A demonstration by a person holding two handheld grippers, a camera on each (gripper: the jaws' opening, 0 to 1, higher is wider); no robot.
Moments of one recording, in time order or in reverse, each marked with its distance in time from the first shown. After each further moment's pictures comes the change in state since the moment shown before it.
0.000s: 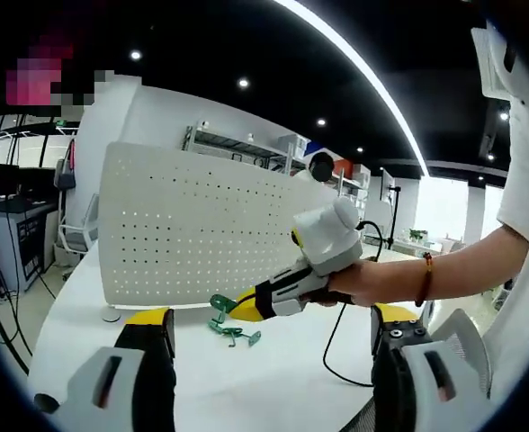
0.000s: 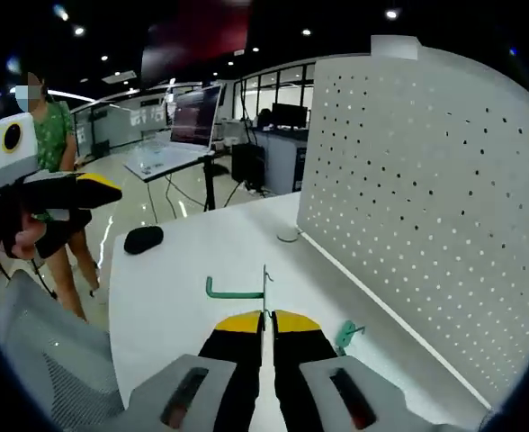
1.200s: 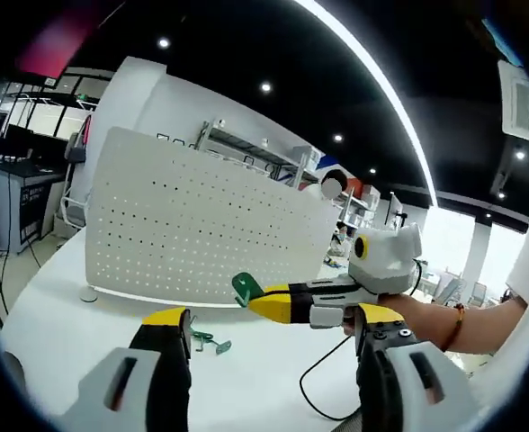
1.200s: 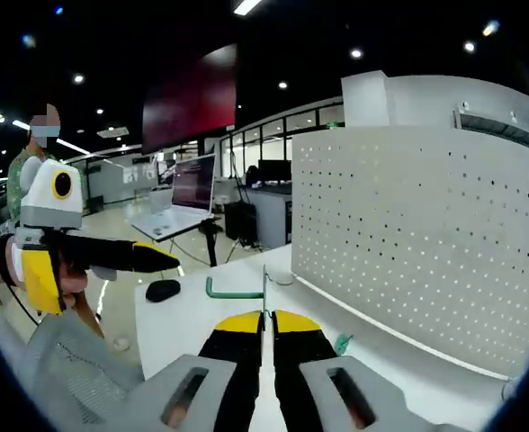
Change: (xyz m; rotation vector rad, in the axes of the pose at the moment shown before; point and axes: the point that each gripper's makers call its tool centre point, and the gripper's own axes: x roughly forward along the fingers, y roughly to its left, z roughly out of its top) left arm 0.026 -0.030 0.012 -0.160 -0.024 0.042; right arm -0.082 0.009 0.022 0.087 -0.275 -0.030
